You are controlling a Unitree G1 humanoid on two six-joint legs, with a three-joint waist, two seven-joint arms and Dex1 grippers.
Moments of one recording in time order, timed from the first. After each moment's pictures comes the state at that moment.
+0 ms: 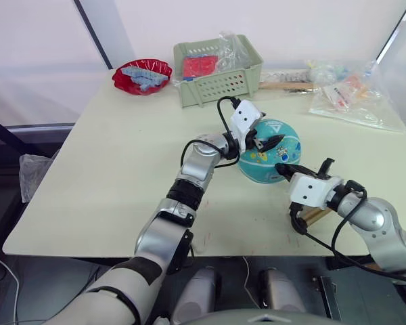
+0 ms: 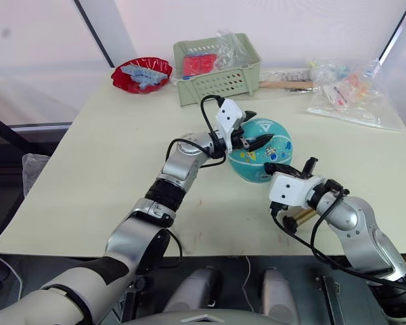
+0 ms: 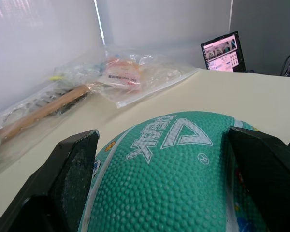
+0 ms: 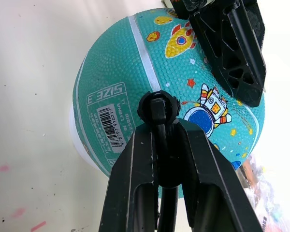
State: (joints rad) left arm -0.91 0.04 -0.17 0.66 -0.06 0.03 -0.69; right arm -0.10 -0.71 0.19 -0.47 -0.30 0.16 0.54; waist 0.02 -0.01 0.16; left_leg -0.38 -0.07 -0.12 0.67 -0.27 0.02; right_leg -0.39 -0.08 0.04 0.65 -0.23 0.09
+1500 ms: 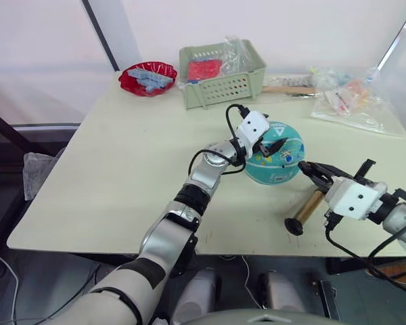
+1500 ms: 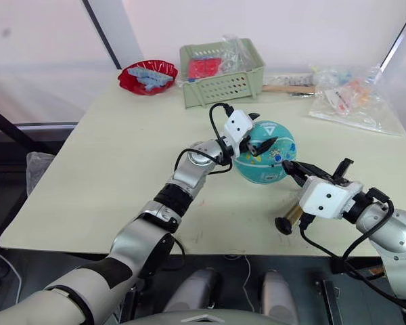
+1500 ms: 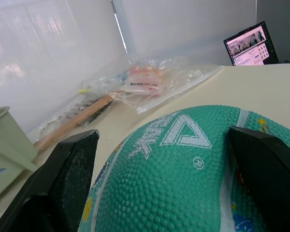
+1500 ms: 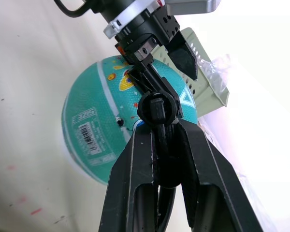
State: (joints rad) left arm -0.90 0.02 -0.23 0.79 0.02 -0.18 -0.54; right arm 0.15 -0.69 -0.17 -0.63 -0.08 0.01 0.65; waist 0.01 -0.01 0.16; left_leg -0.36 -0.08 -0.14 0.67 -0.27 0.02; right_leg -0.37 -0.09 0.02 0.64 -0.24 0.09
